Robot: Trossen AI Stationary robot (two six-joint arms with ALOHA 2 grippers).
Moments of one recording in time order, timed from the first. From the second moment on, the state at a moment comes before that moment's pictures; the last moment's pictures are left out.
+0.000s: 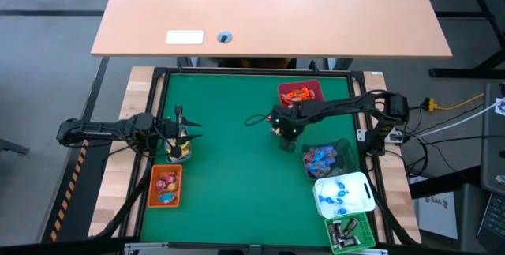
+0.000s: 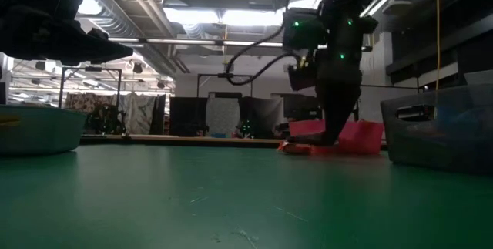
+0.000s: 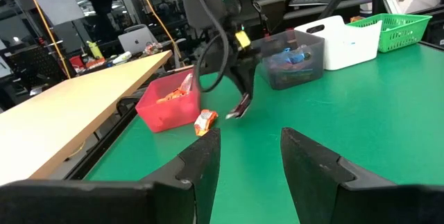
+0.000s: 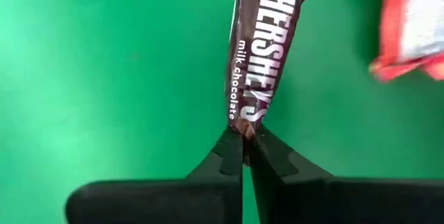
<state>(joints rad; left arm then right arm) 0.03 0.11 0.01 0.02 -0.09 0.25 -0.15 1.76 1.09 -0.69 -0.11 0.16</state>
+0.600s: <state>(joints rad) 0.03 0.11 0.01 0.02 -0.09 0.25 0.26 1.76 1.37 -1.09 -0.44 0.30</state>
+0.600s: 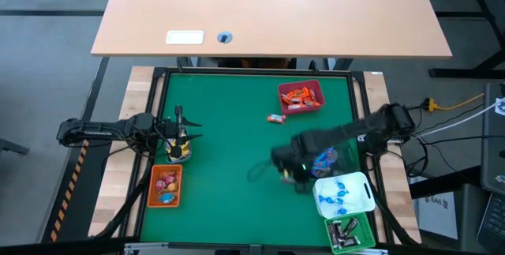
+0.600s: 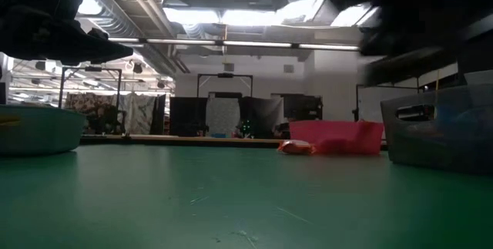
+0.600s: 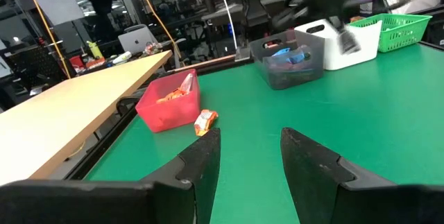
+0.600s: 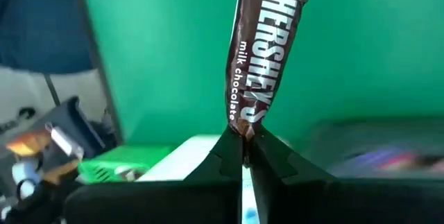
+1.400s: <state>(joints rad) 0.03 0.11 0.01 0.02 -0.09 0.25 1.00 1.75 1.41 -1.12 -0.43 1.28</state>
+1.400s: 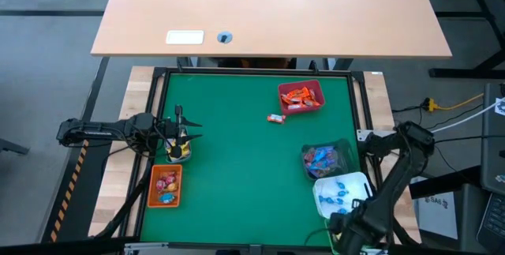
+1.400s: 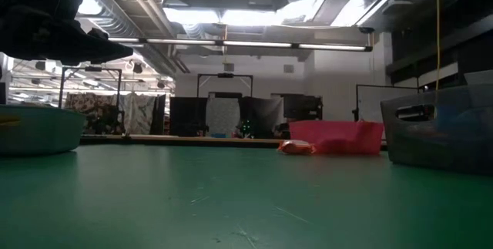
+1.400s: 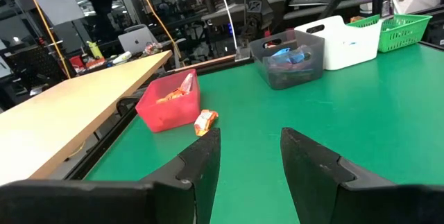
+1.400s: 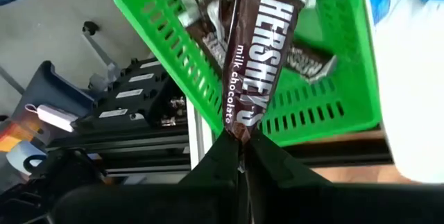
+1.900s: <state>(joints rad) 0.03 0.11 0.01 0.02 -0.09 0.25 1.03 1.75 1.41 -1.16 -0.38 1.36</state>
